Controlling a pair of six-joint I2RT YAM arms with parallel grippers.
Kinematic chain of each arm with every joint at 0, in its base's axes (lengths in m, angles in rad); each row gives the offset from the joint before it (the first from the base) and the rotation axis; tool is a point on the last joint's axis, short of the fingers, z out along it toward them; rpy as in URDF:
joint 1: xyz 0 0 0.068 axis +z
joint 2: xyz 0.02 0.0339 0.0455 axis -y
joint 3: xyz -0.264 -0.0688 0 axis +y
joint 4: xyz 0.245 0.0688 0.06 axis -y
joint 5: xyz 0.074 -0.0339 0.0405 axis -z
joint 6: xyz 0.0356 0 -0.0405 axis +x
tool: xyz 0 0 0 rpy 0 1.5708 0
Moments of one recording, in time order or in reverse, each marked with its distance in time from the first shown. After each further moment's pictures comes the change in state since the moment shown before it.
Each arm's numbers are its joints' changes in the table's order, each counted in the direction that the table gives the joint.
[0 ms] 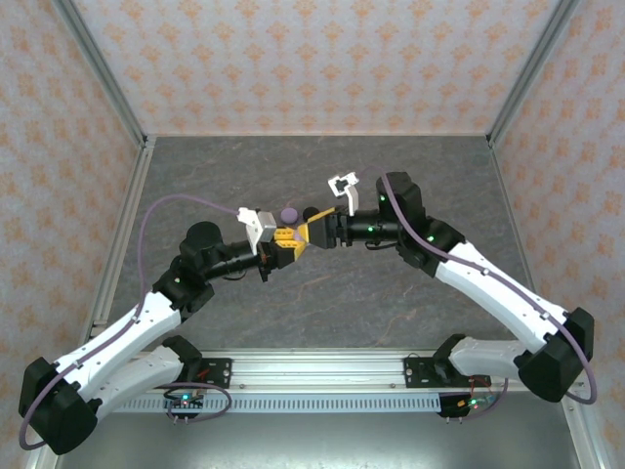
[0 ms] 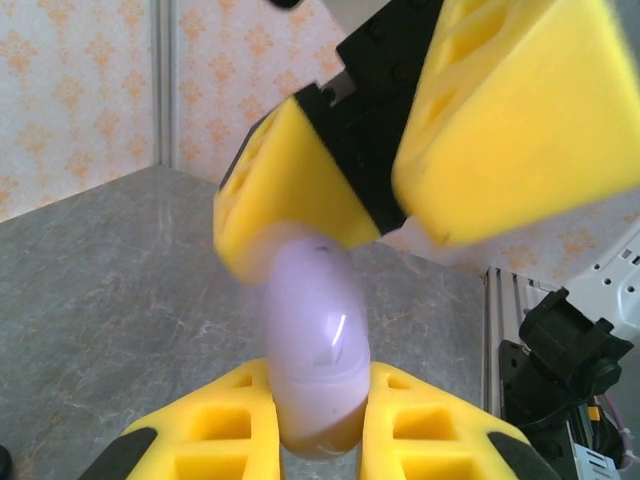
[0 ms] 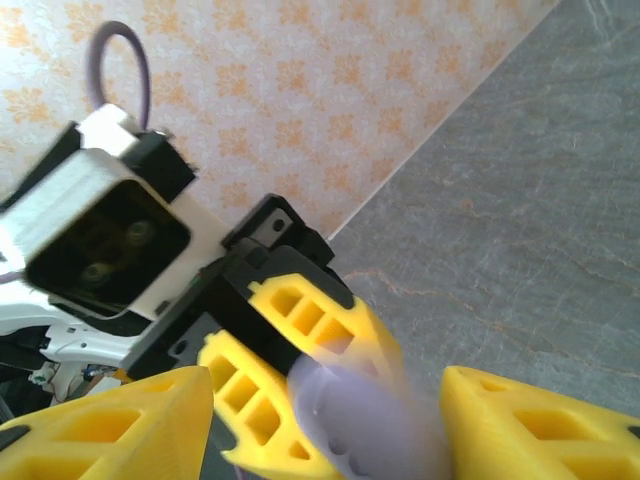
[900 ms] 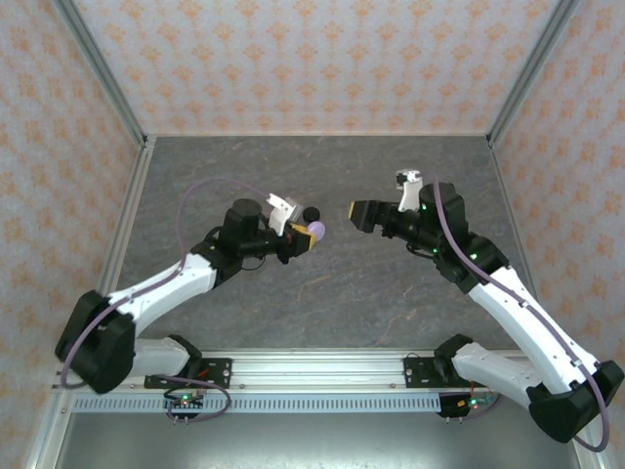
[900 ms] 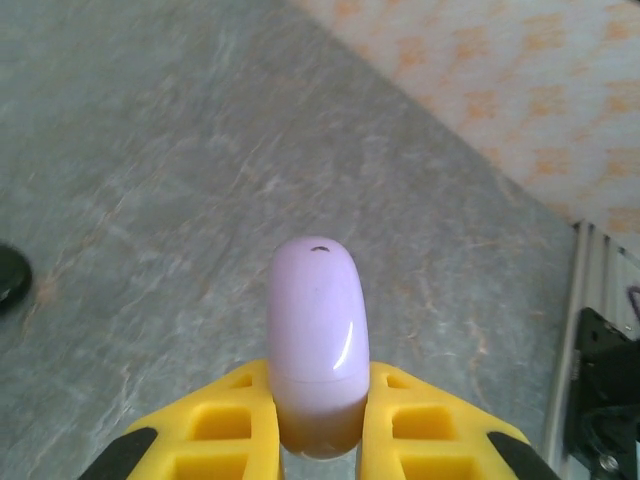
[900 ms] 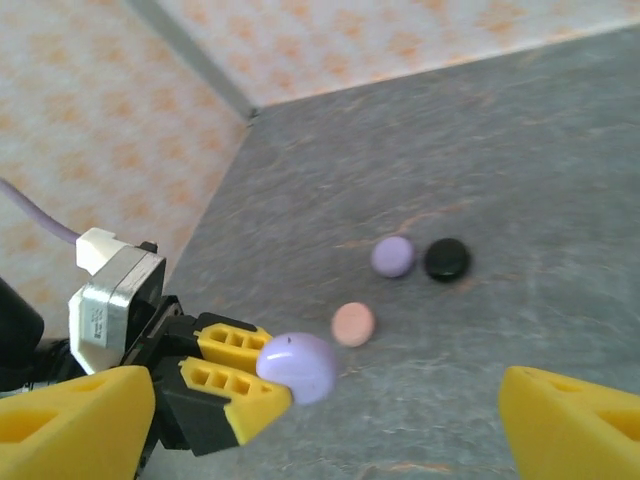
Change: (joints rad) left arm 0.044 -0.438 -0.153 -0.121 -0.087 -0.099; right arm -0.181 0.224 0.089 -0.257 0.509 0.027
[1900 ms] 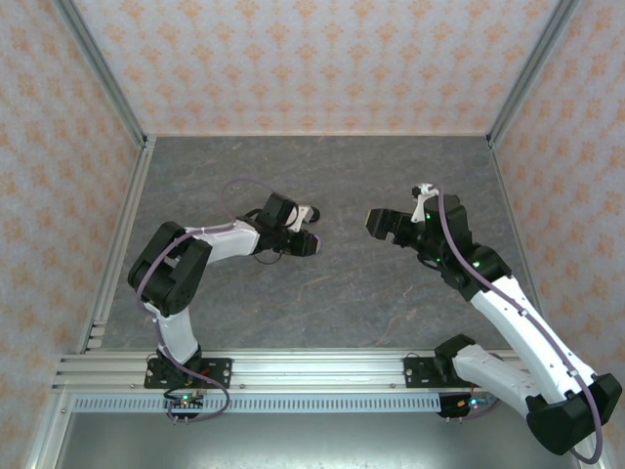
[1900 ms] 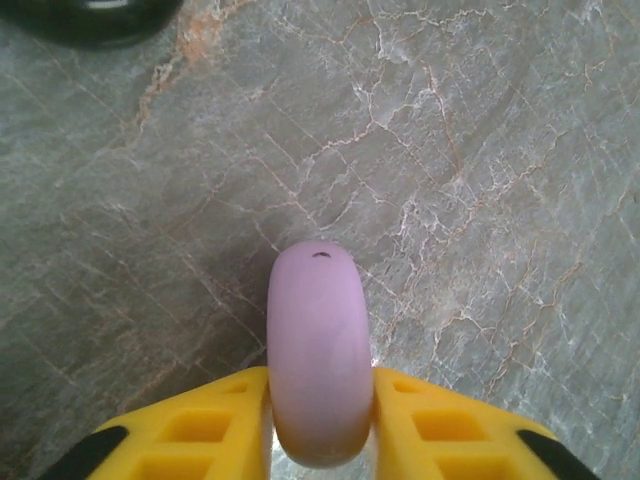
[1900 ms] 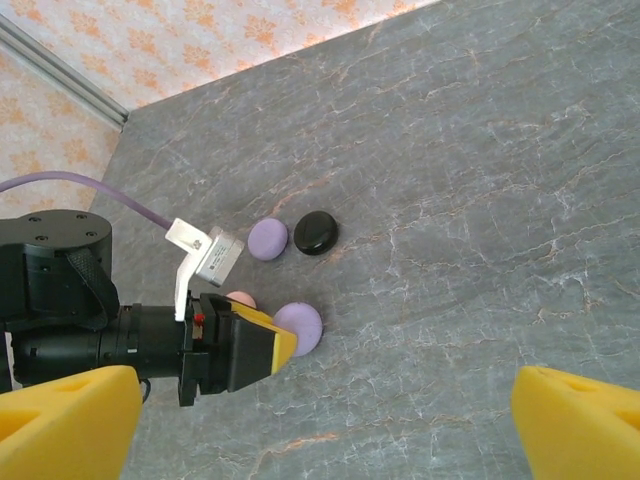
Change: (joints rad) left arm 0.029 -0.502 -0.251 -0.214 -0.103 -0.140; right arm -0.066 0.051 0.092 -0.078 0.113 -0.003
